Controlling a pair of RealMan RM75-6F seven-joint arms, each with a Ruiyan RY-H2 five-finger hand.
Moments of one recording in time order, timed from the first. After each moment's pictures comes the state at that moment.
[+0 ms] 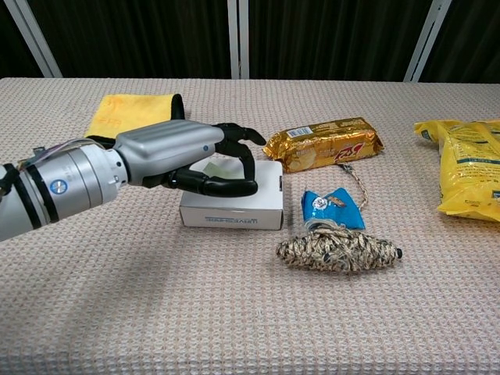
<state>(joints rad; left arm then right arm) -0.80 -1.69 -0.07 -1.40 1.47 0.95 0.10 0.09 -1.28 0.14 -1.21 -1.61 1.78 0.38</state>
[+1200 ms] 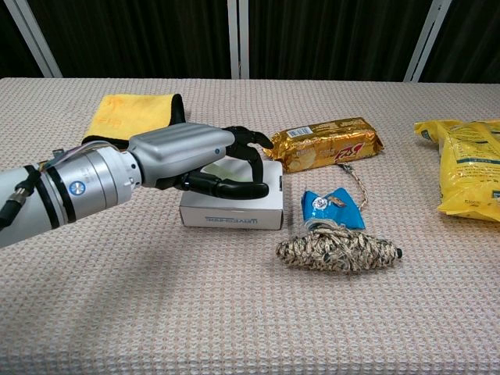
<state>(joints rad) -0.82 -1.73 -0.08 -1.36 1.44 0.92 0.12 0.08 -1.28 0.14 -1.19 -1.60 1.78 0.39</state>
